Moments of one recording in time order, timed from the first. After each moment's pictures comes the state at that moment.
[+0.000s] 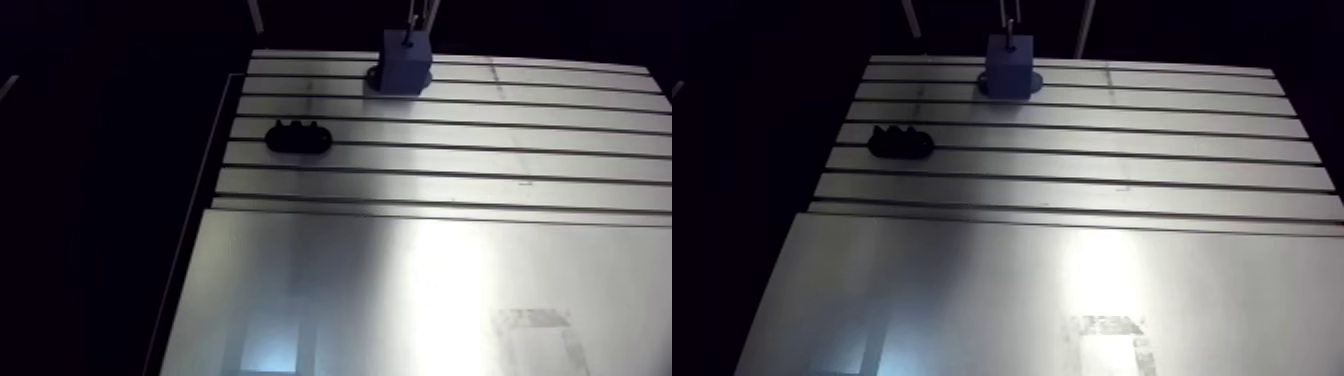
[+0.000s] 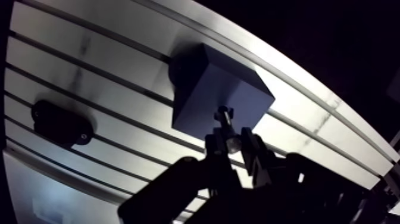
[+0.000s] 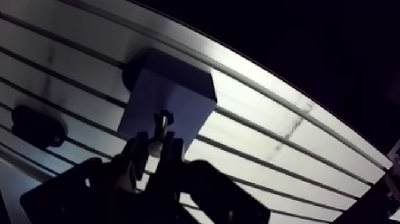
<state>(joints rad) 0.02 -0.94 1.27 -1.75 -1.68 -2.04</state>
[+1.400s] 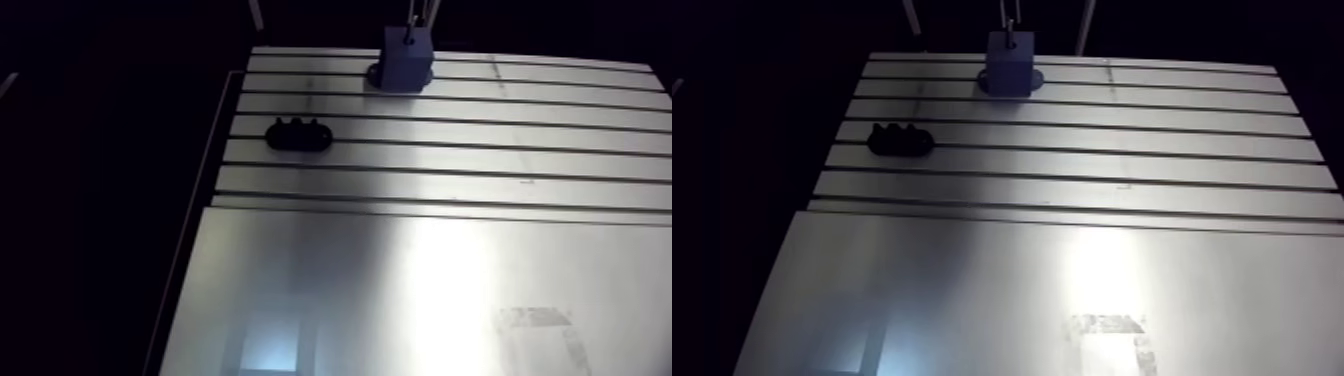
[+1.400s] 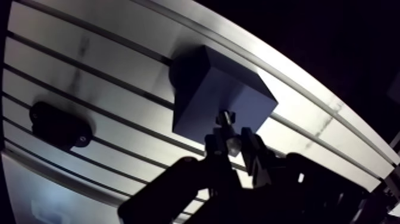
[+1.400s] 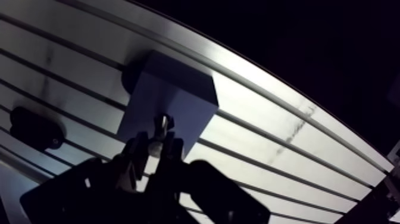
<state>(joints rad) 0.02 -0.93 1.27 -1.76 -1.68 -2.04</state>
